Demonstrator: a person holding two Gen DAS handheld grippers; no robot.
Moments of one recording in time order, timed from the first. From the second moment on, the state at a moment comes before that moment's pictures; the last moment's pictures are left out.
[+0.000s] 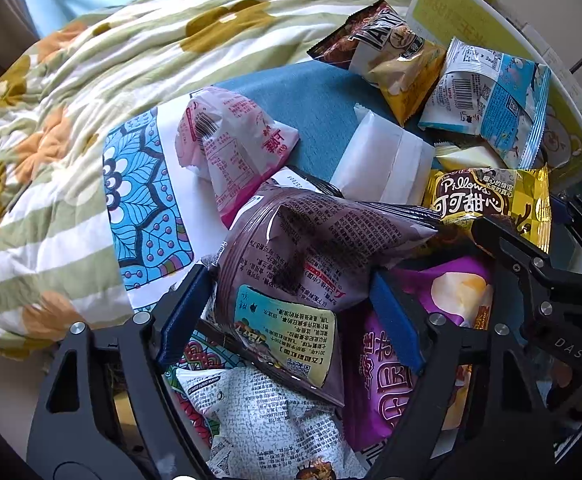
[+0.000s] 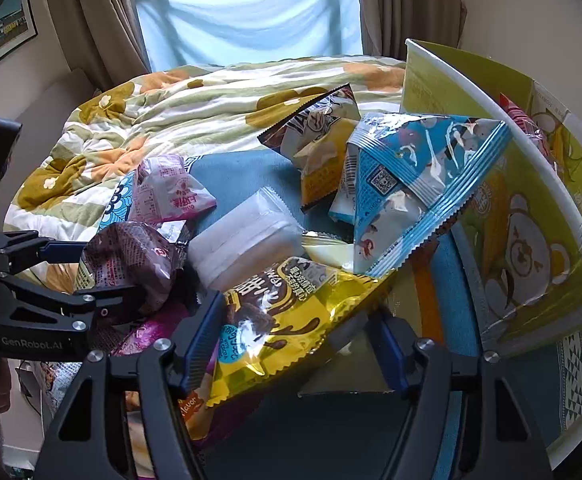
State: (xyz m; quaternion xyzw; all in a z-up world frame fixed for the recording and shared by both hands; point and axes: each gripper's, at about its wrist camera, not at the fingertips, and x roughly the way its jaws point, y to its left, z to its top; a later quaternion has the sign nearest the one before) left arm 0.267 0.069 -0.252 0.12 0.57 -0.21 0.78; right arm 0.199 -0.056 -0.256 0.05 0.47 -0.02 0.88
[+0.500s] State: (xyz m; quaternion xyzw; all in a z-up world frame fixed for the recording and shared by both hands) left arm 0.251 0.074 -0.209 0.10 0.54 -0.20 0.81; right arm 0.184 -0.054 -0.232 0.06 0.45 0.00 0.89
